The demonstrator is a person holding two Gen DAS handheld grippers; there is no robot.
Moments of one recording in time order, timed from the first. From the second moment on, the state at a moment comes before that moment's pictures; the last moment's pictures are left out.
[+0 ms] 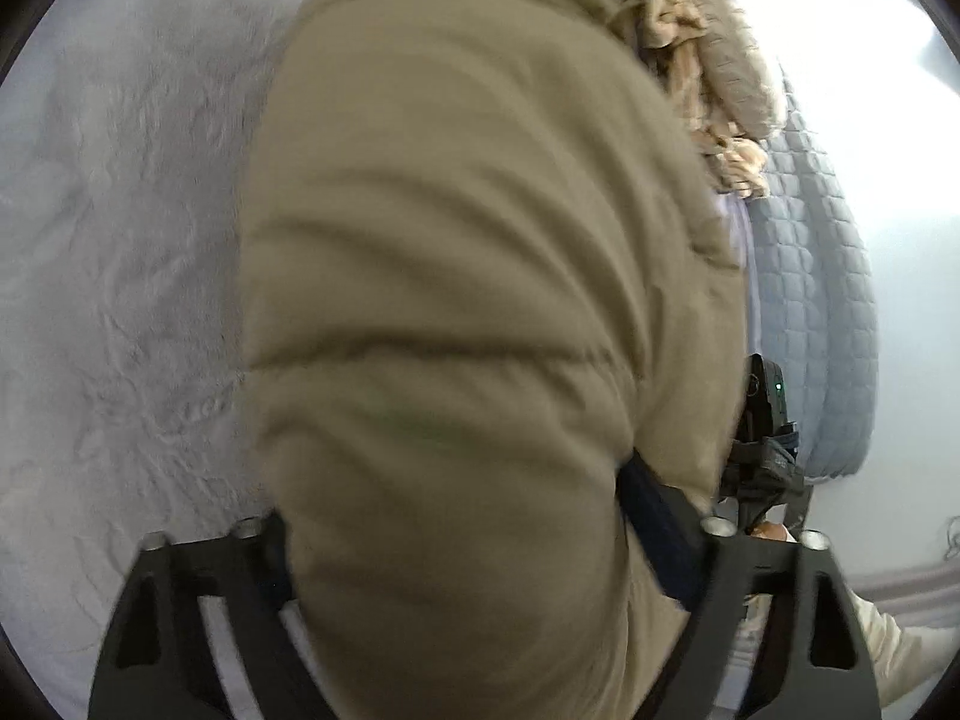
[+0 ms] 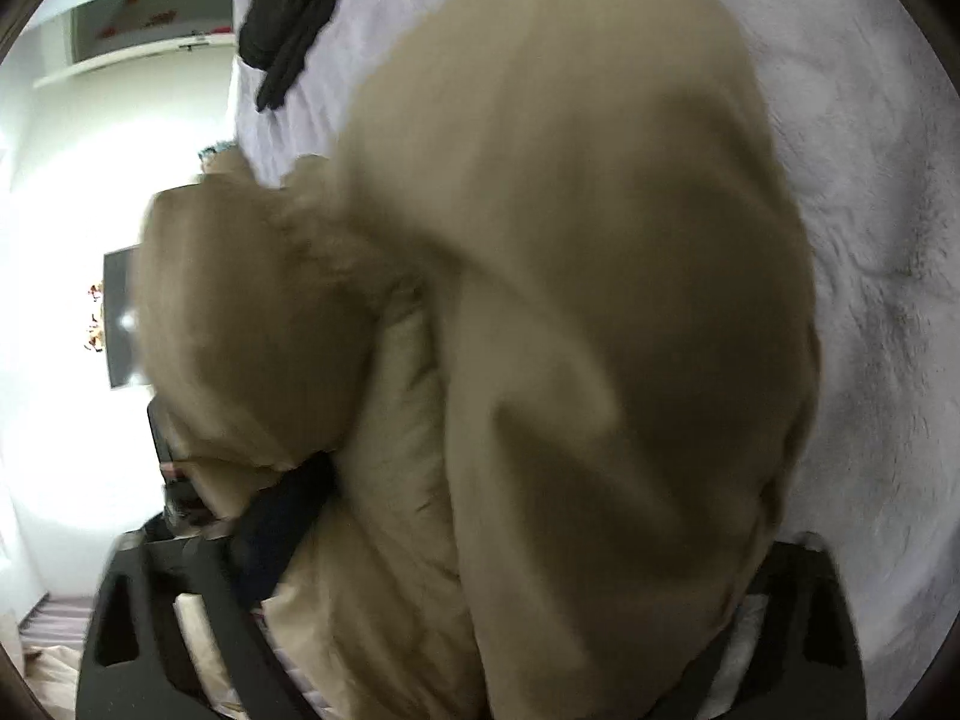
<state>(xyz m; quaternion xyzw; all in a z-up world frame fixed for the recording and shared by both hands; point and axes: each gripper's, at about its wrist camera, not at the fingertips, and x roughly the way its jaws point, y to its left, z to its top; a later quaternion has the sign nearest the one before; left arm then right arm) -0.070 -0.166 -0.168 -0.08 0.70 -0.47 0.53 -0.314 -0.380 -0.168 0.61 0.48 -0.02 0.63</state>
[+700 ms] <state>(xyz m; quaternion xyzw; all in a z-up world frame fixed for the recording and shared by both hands) 0.160 -0.017 -0.140 -0.06 0.63 -0.40 0.66 -0.052 -0.248 -0.156 0.54 0.48 0.03 0.69</state>
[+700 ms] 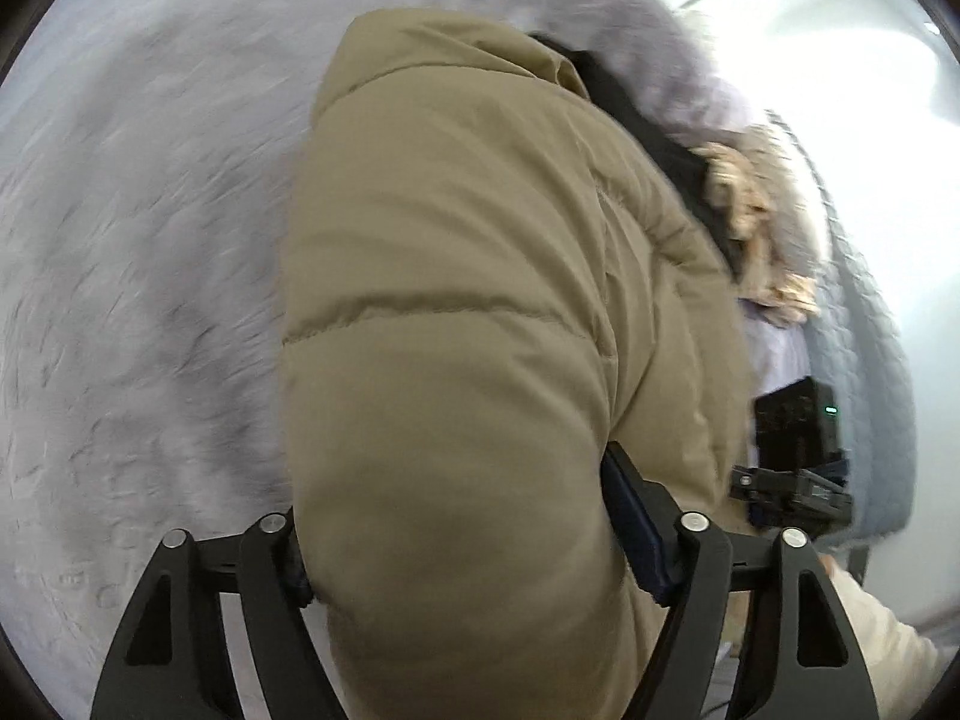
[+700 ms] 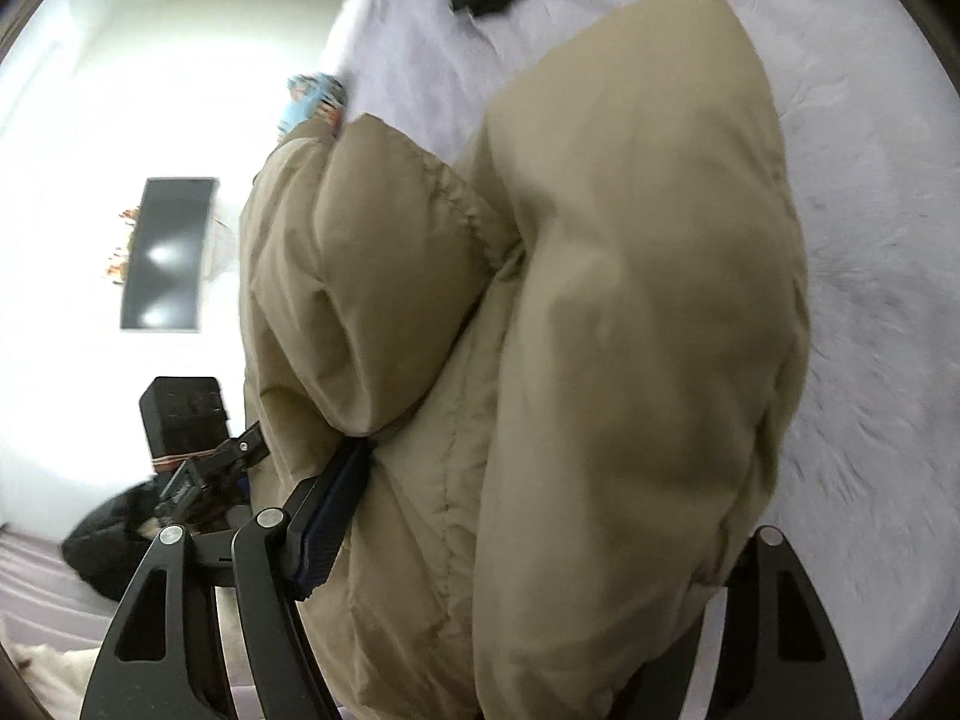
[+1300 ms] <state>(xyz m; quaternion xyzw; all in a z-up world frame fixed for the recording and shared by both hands) 0.076 0.016 -0.058 0.06 0.59 -0.25 0.77 -0.102 -0.204 -0.059 0.46 0.51 -0.13 0.72</state>
